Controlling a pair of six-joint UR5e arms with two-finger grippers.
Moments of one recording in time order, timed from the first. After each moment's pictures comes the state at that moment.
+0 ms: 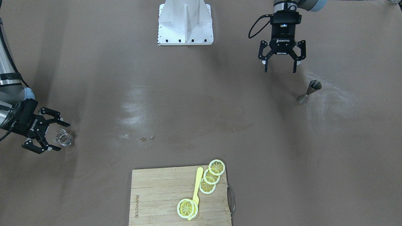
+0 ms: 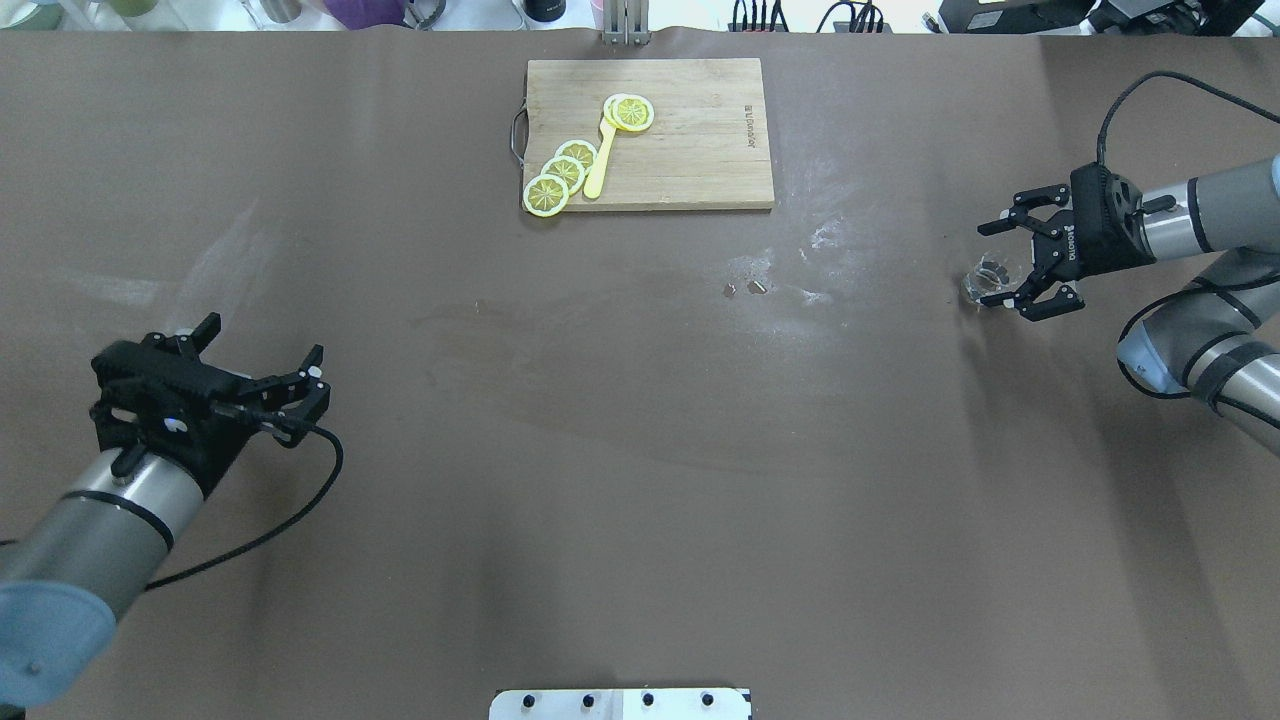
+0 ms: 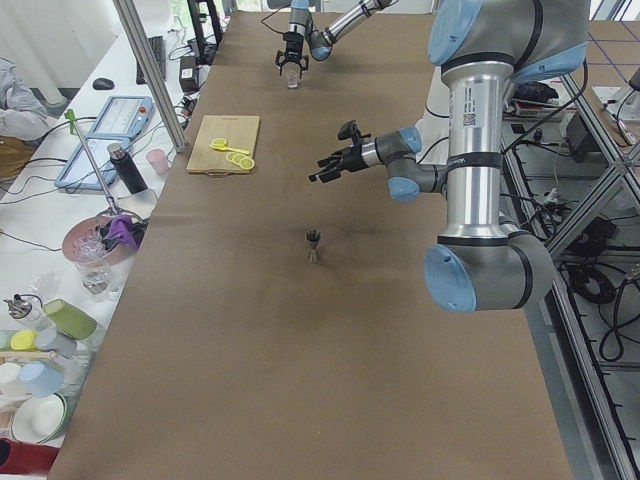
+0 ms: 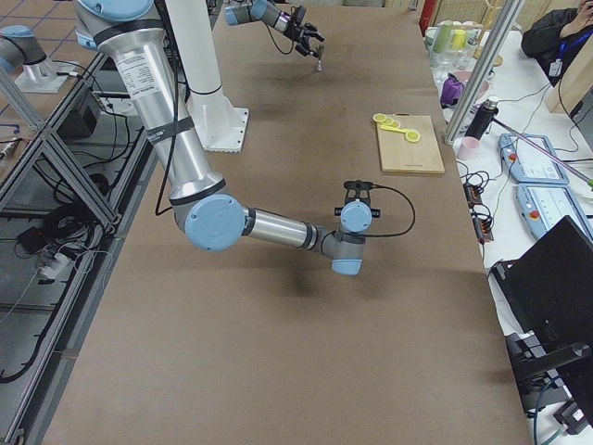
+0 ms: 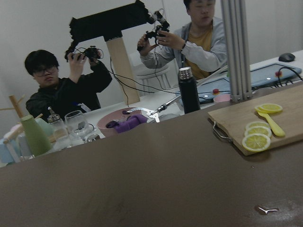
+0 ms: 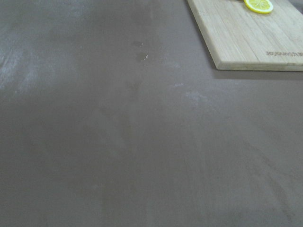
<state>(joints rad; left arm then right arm) -0.30 -1.49 -2.12 -2.25 -0.81 -0.85 1.03 -1.17 0.90 0.13 2.43 -0.12</state>
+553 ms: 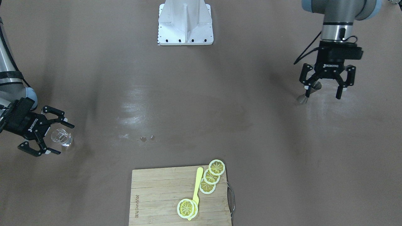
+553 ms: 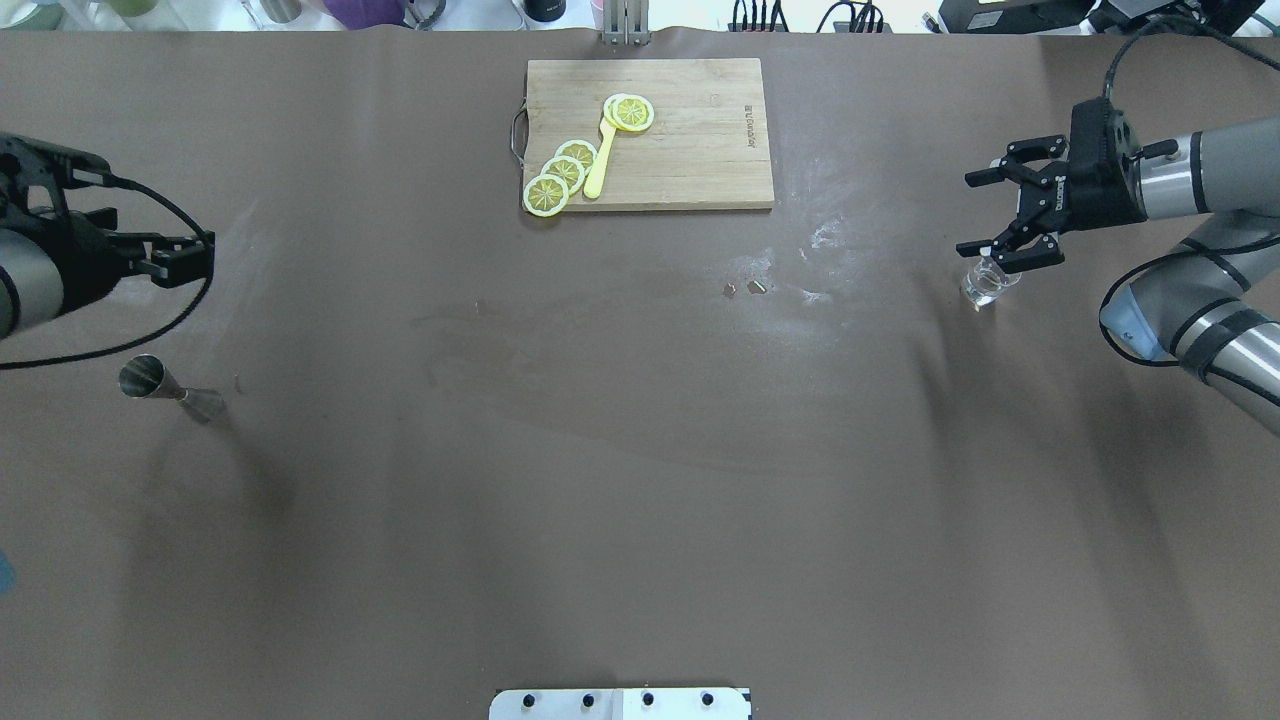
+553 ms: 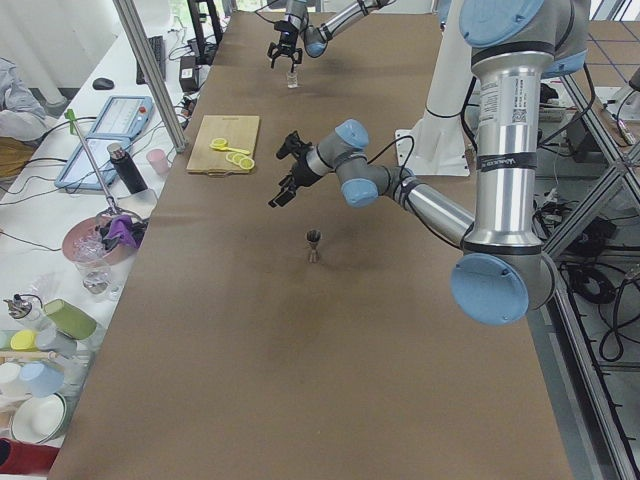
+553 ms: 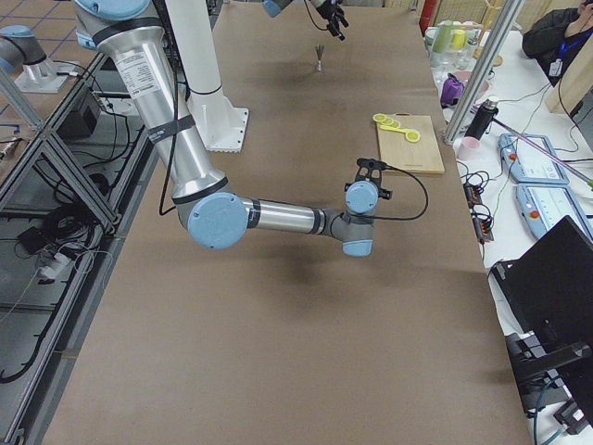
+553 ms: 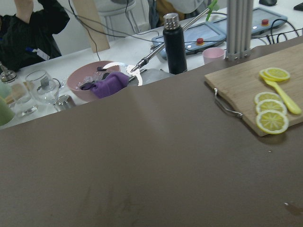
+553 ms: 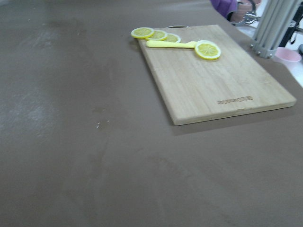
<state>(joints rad) -0.84 -1.53 -2.02 -2.15 -1.52 -0.82 1.07 -1.15 1.00 0.13 2.34 0.12</state>
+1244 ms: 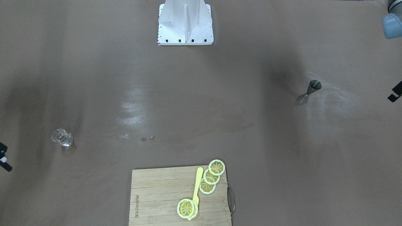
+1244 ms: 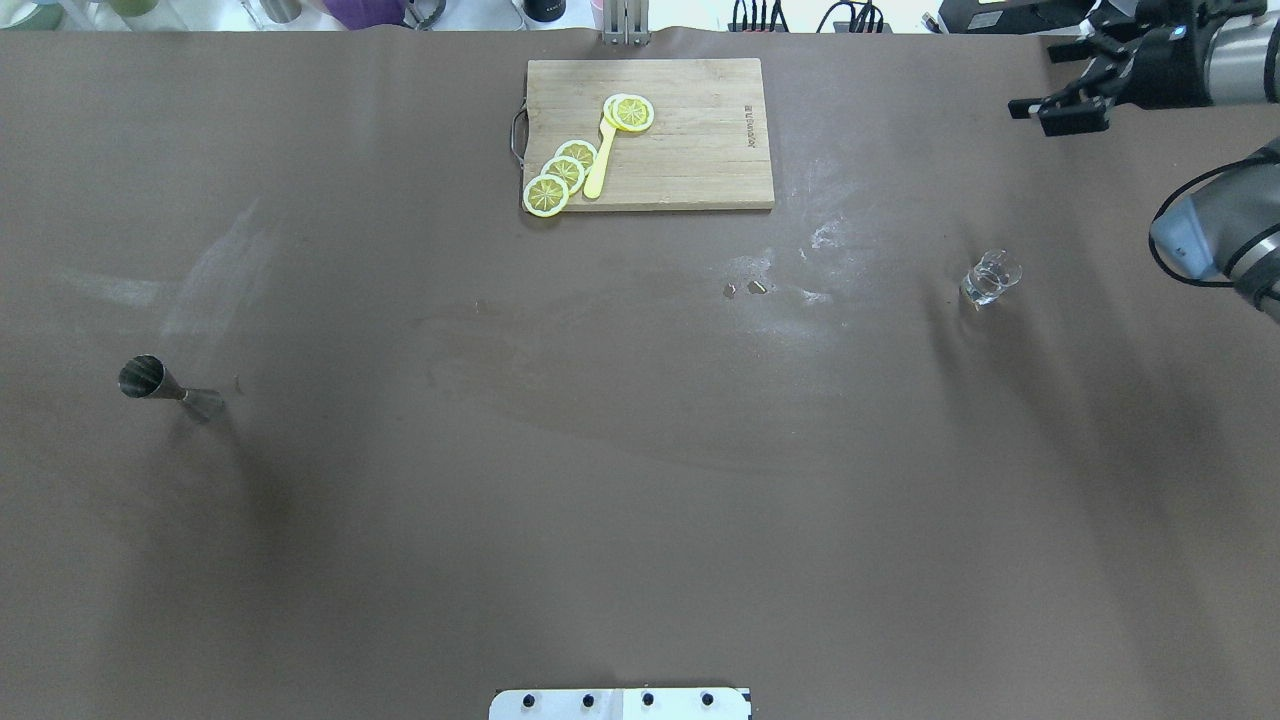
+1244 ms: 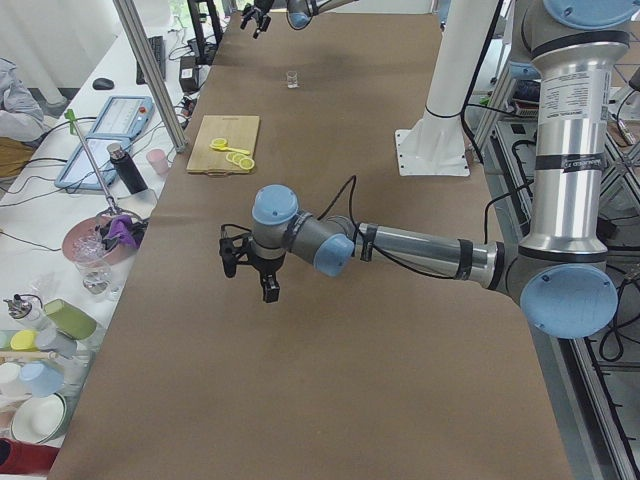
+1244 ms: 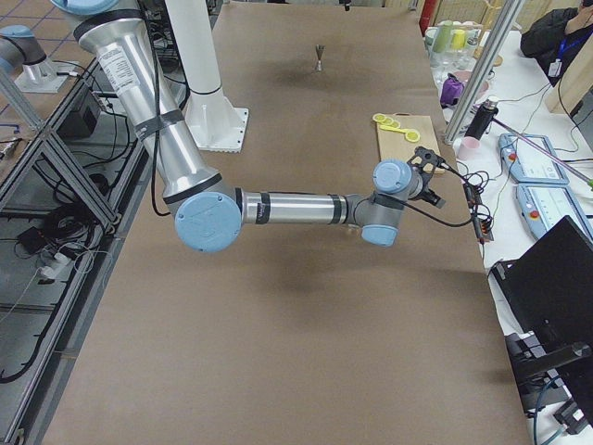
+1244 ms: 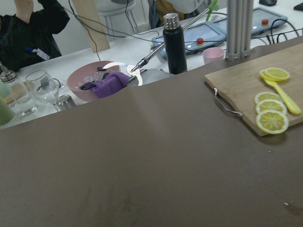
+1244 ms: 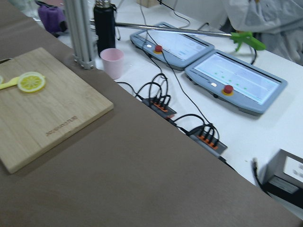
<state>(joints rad) -1.43 -1.54 -1.70 -1.90 -2.36 -0.80 1.30 -1.12 1.13 -0.36 2.22 0.31</state>
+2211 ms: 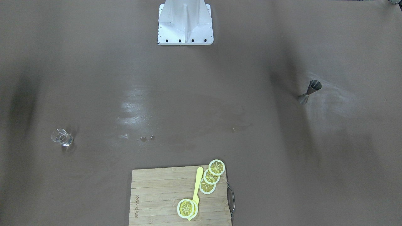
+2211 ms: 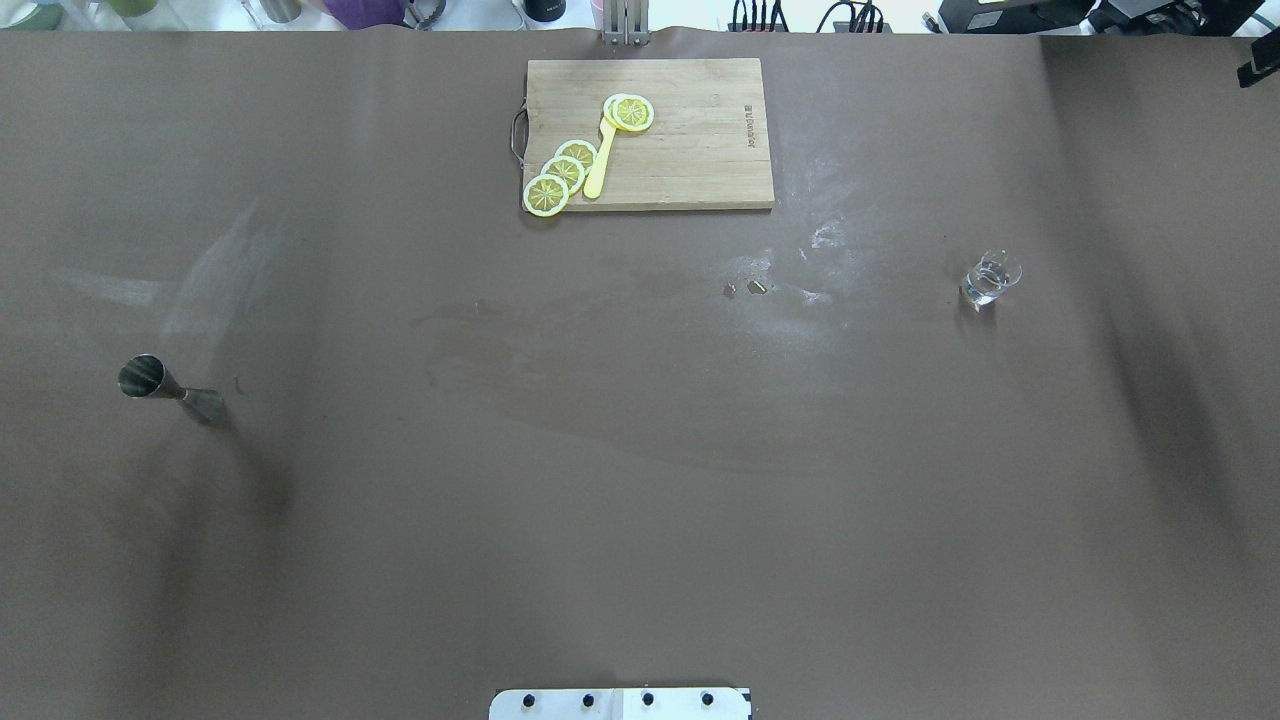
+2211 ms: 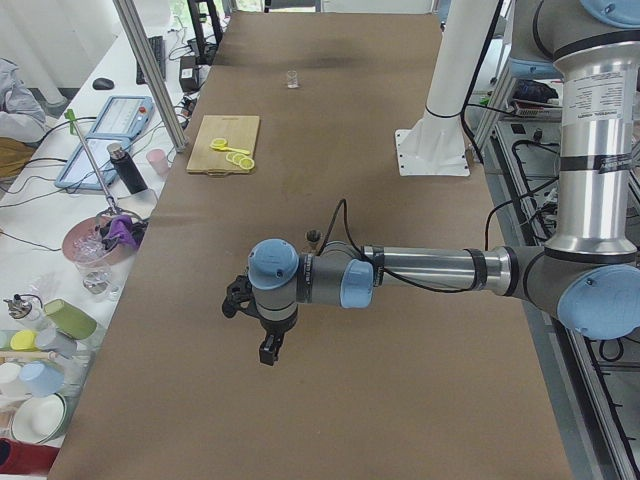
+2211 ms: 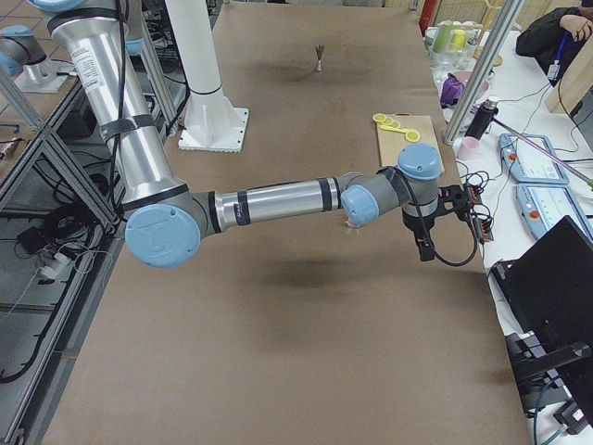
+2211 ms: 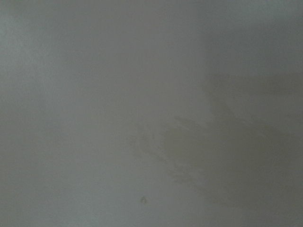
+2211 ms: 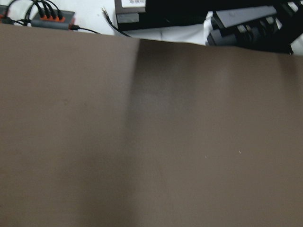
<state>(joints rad) -1.59 -1.50 -1.65 -1.63 -2.33 0.24 1.45 -1.24 1.47 -1.41 2.23 0.30</state>
